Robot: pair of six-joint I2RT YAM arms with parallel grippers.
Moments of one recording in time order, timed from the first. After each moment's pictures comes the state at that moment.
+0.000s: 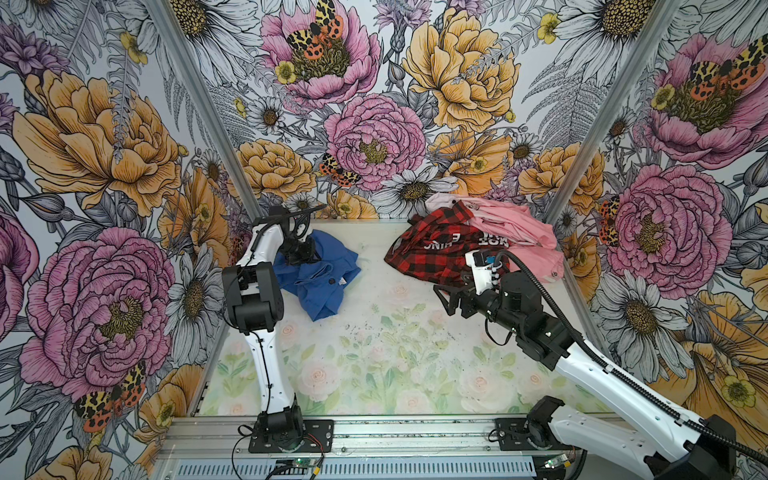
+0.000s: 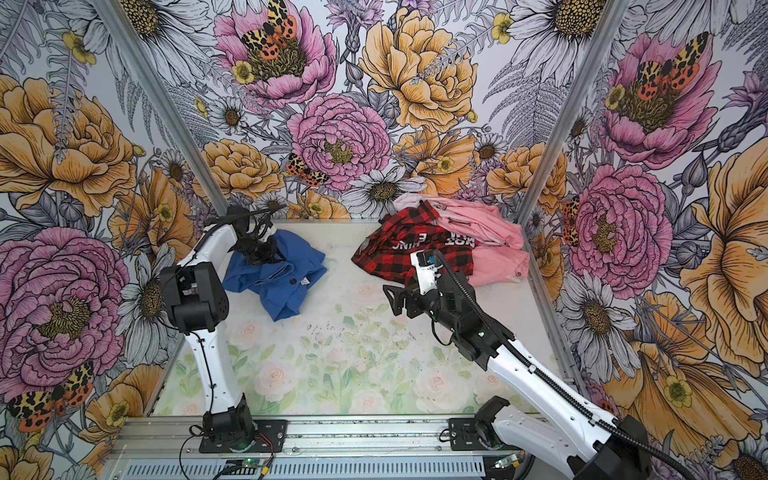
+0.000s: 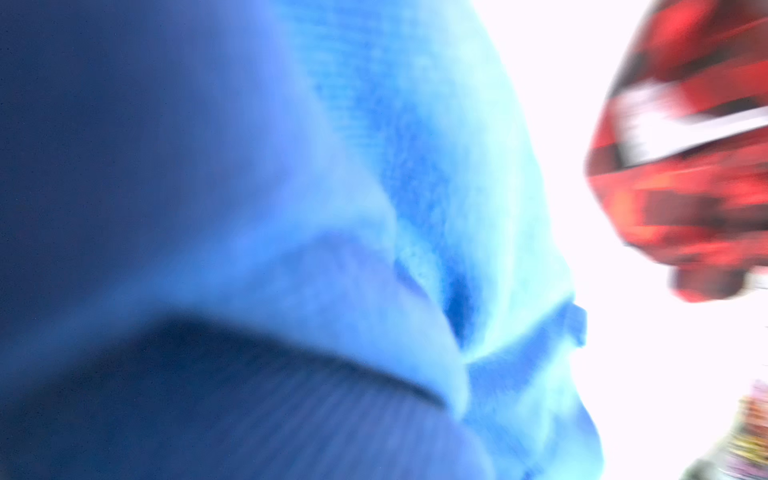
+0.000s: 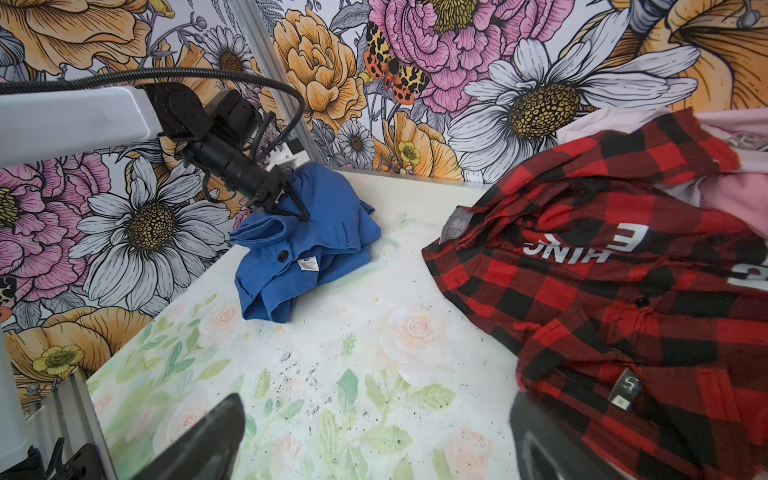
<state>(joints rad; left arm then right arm) 0.14 2.18 1.95 -1.05 0.51 0.04 0.61 0.97 0.79 -0.15 -0.10 0.26</state>
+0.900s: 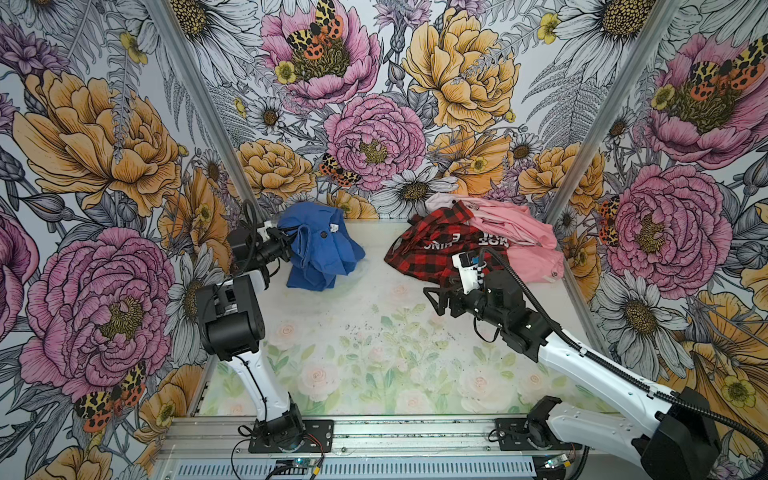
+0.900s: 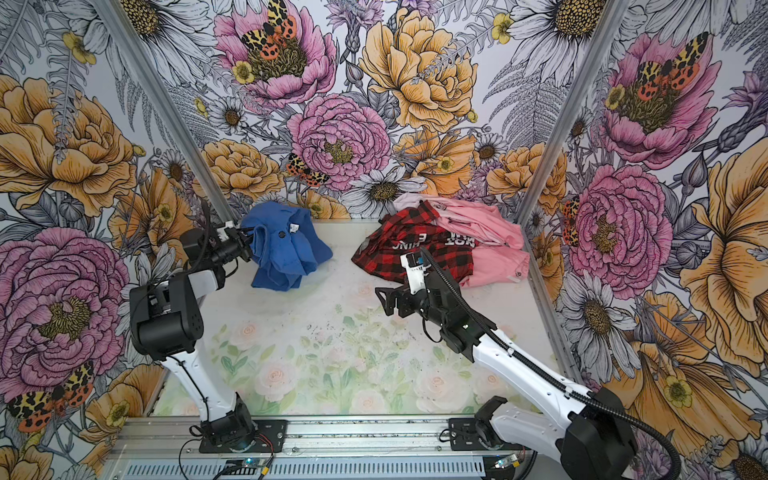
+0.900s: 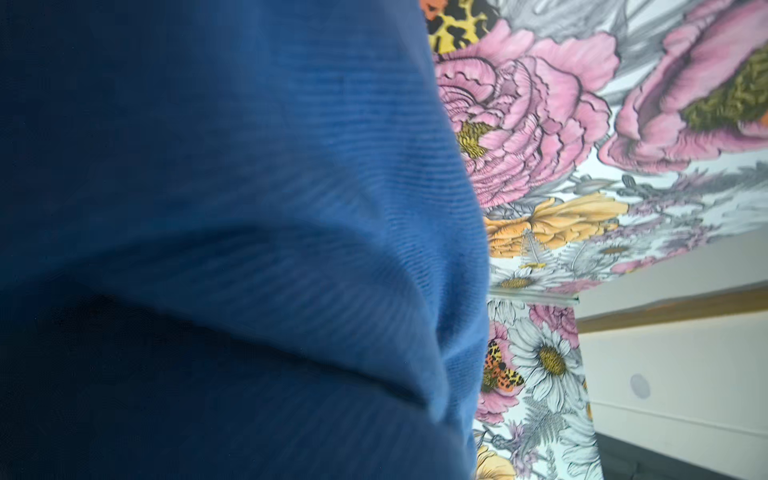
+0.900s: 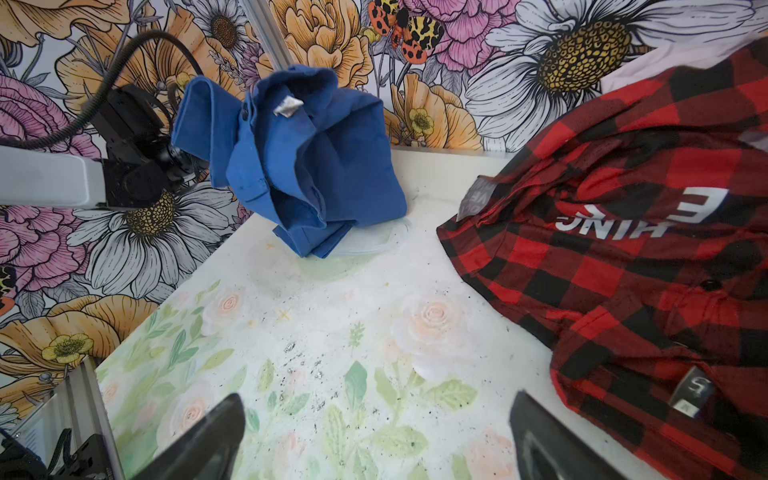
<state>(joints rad) 0.32 1.96 1.13 0.73 1.03 -1.56 0.61 1.10 0.76 -0.04 -0.15 0.30</state>
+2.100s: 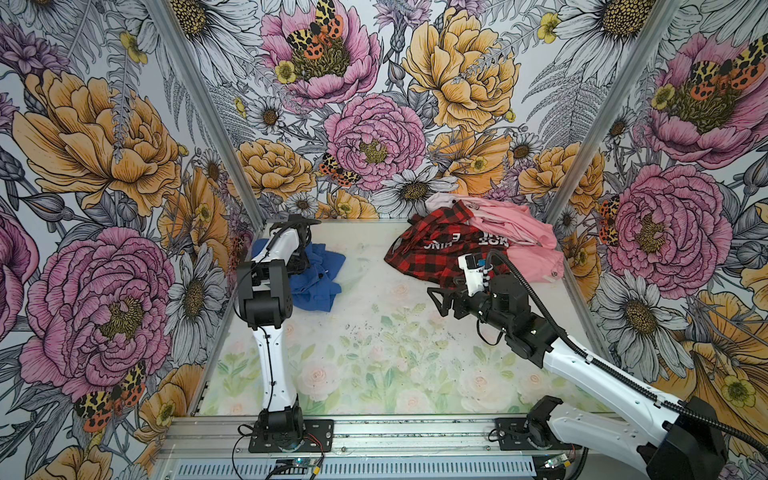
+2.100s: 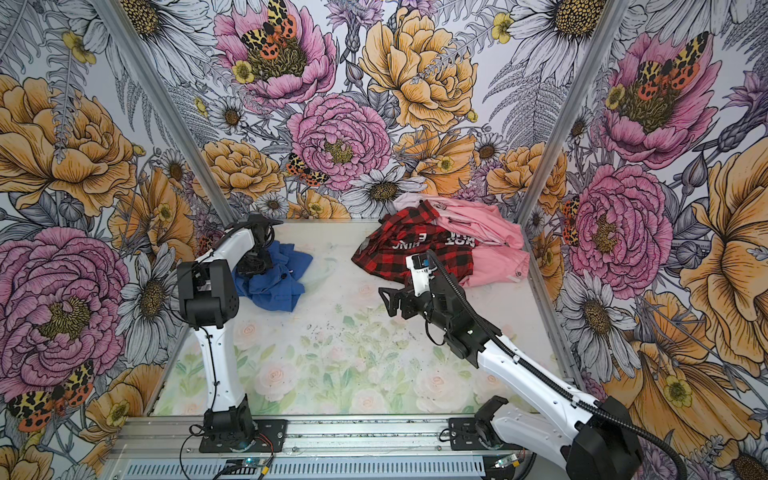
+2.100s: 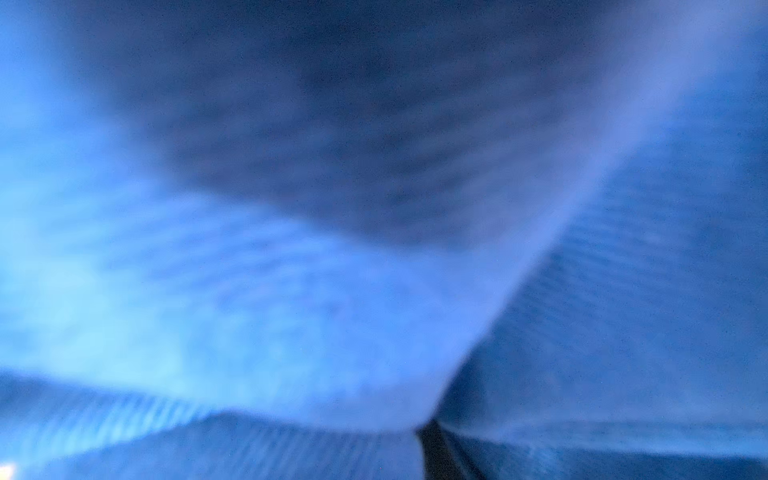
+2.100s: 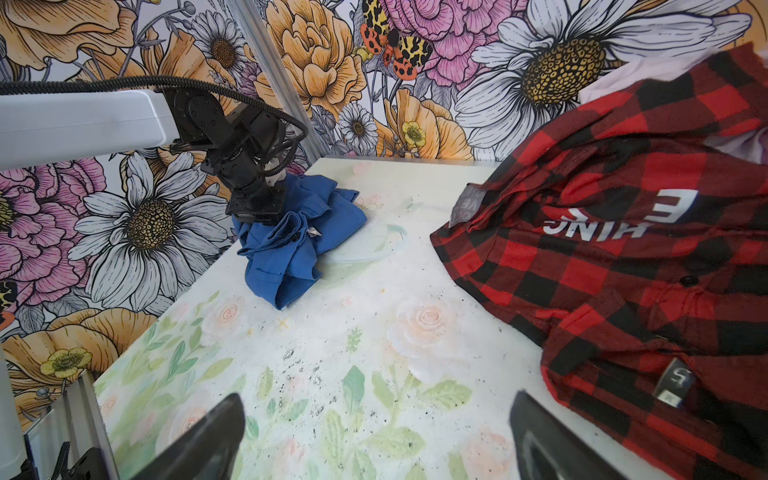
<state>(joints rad) 0.06 2.30 1.94 -1.09 -0.37 -0.34 0.61 1.04 0.72 -0.02 -0.12 0.31</state>
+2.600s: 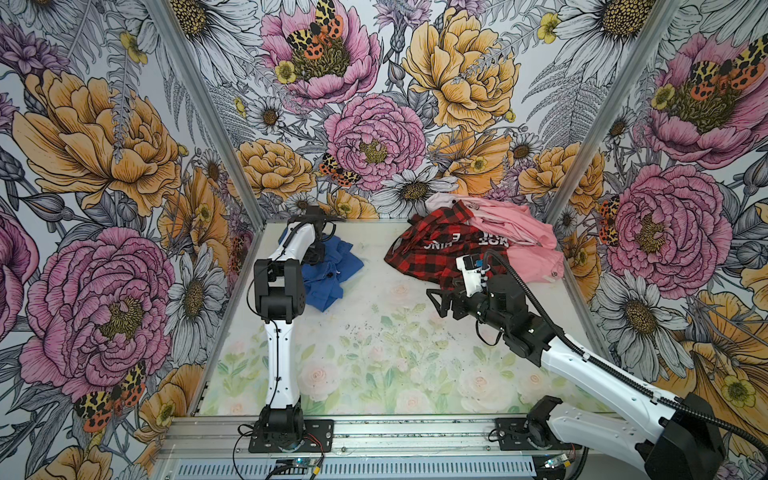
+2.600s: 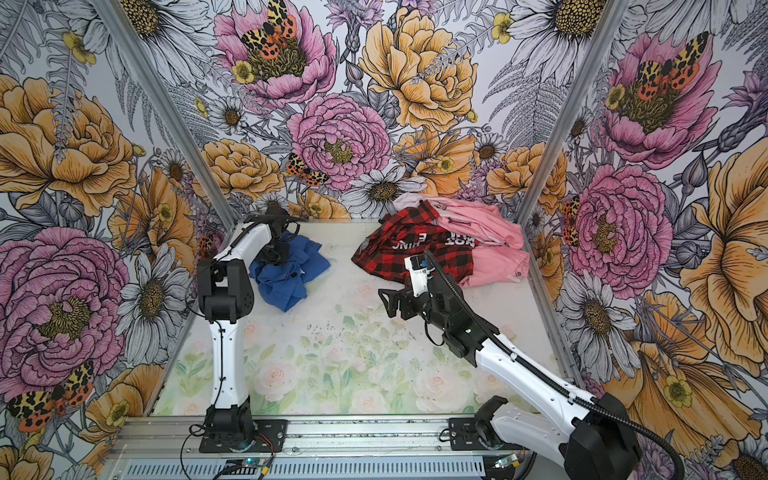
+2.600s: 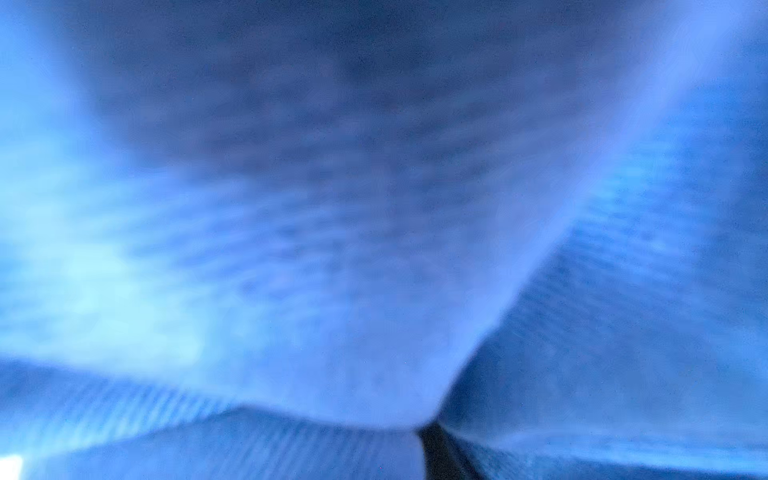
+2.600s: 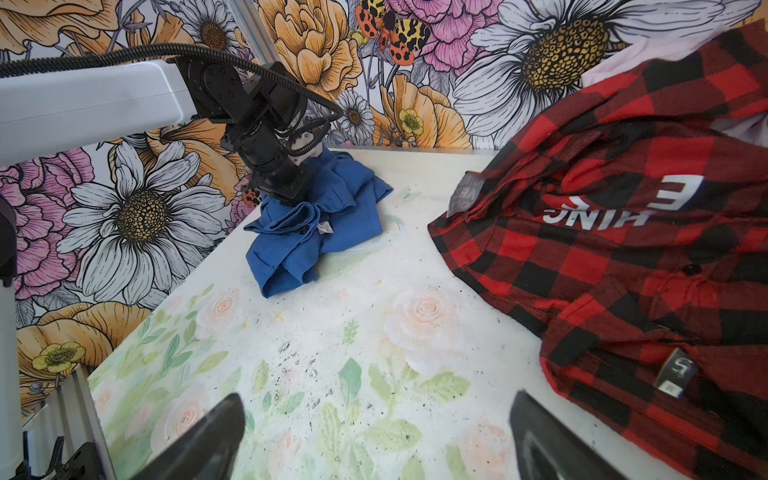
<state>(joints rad) -0.04 2.39 2.11 -1.06 -0.35 -0.04 0.61 1.05 0.72 -0.04 -0.12 0.31</state>
